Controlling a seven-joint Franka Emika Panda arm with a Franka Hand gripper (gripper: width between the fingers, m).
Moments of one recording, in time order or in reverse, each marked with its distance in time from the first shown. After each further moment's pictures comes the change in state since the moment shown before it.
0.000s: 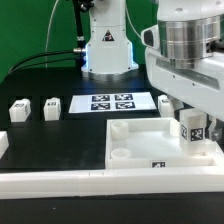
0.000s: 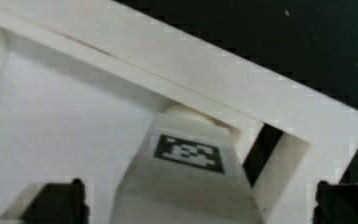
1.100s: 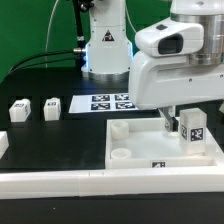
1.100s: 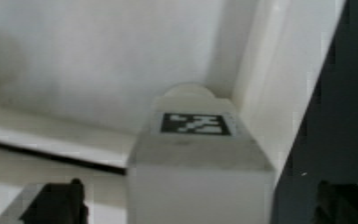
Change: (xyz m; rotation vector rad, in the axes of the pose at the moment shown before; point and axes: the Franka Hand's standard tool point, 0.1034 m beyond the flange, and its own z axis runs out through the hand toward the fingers) arm -0.001 -0.002 -0.005 -0.080 0.050 -1.301
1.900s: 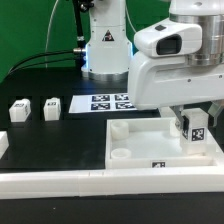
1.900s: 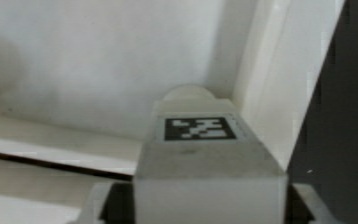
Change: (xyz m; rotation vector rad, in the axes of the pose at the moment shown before) arm -0.001 0.000 0.003 0.001 -0.003 0.086
